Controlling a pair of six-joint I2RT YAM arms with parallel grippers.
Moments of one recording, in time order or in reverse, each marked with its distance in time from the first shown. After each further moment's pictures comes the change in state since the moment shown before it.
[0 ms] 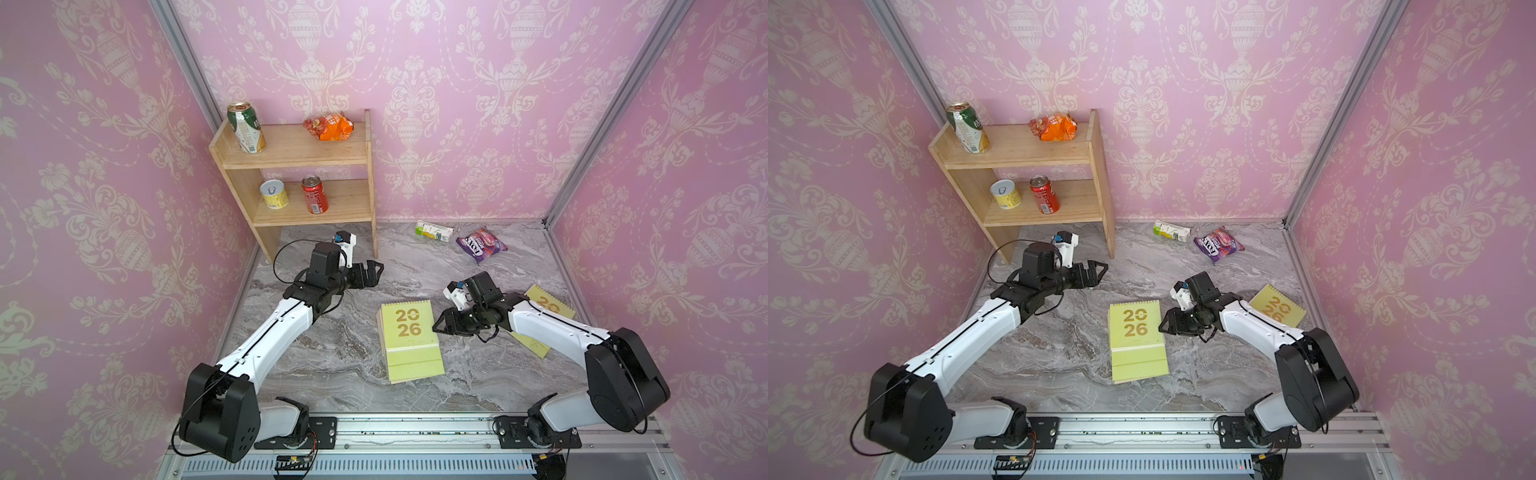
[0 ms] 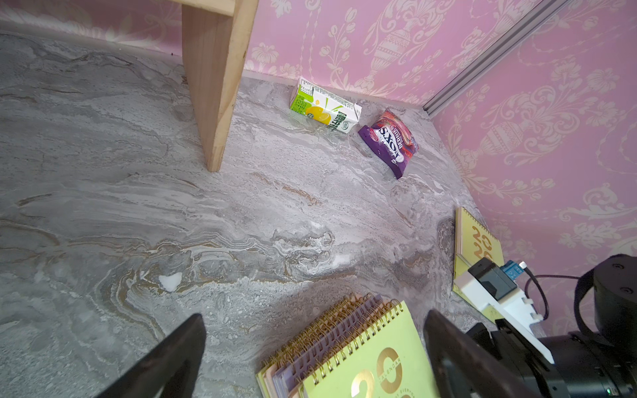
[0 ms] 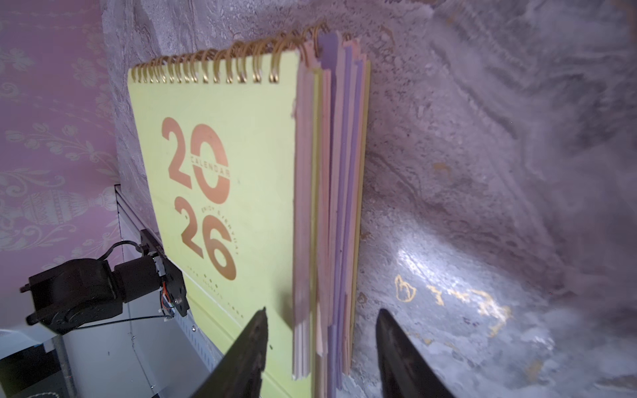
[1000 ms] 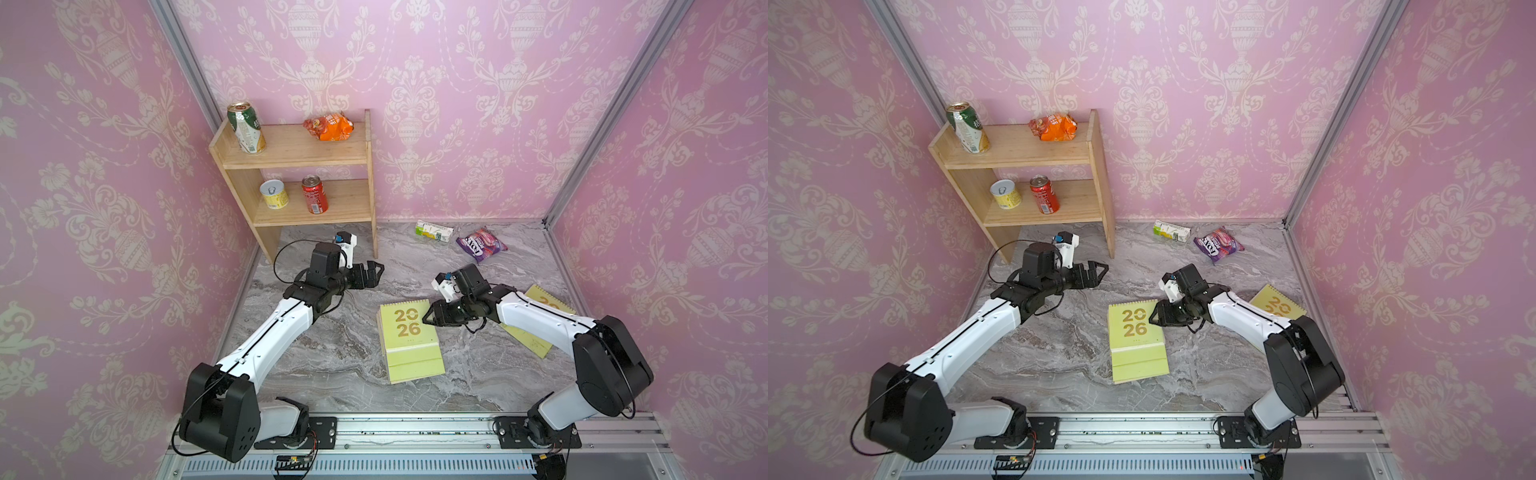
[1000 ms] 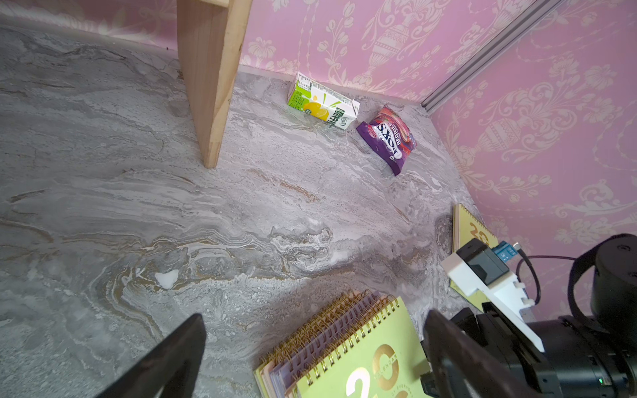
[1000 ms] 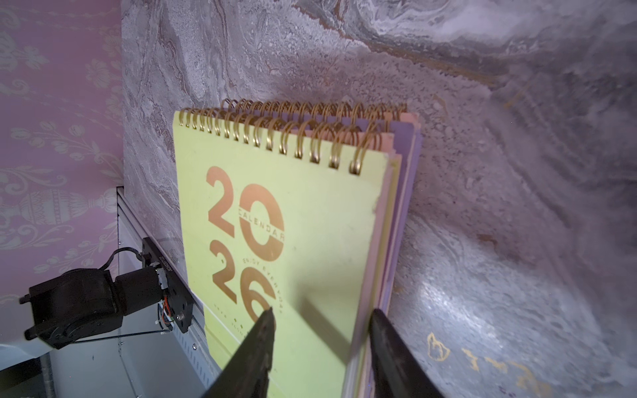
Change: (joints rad) left arm 0.000 0.001 0.000 -0.007 0.013 0.000; right arm 0.060 0.093 0.124 0.026 0.028 0.002
